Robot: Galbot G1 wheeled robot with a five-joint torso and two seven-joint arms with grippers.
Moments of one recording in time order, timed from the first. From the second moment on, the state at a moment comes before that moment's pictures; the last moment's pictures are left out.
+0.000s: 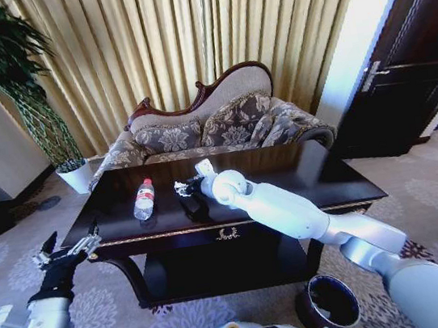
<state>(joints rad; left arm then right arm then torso) 1.80 -1.37 -1.11 -2.50 -0.63 0.26 -0.02 -0.21 1.19 -0.51 1.67 1.10 -0.71 0.43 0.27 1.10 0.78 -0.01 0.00</state>
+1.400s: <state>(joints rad) 1.80 -1.37 -1.10 -2.50 -0.64 0.26 -0.02 -0.25 1.19 -0.52 1.66 1.04 -0.71 0.38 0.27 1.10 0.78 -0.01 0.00</state>
